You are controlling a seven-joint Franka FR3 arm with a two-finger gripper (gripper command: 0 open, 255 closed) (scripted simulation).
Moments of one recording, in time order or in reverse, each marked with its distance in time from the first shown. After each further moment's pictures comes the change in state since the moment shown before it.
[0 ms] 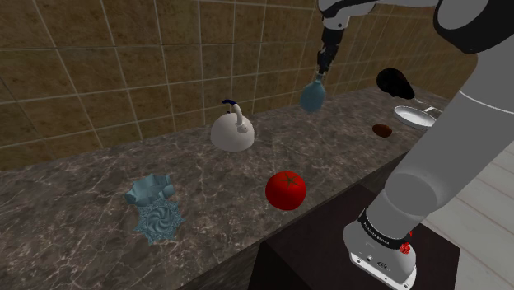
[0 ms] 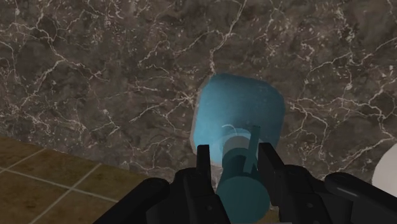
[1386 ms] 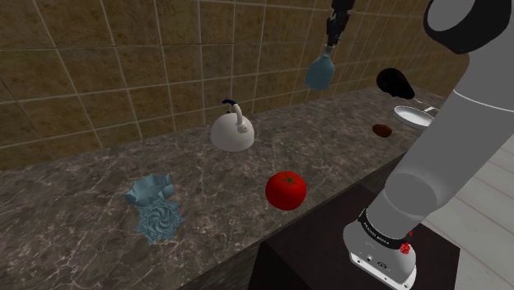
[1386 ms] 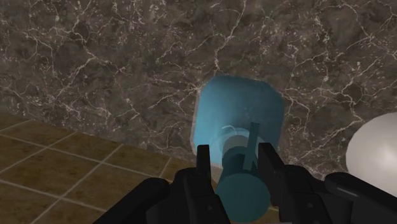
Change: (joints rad) arm -0.005 0.043 -0.003 0.337 0.021 -0.295 -0.039
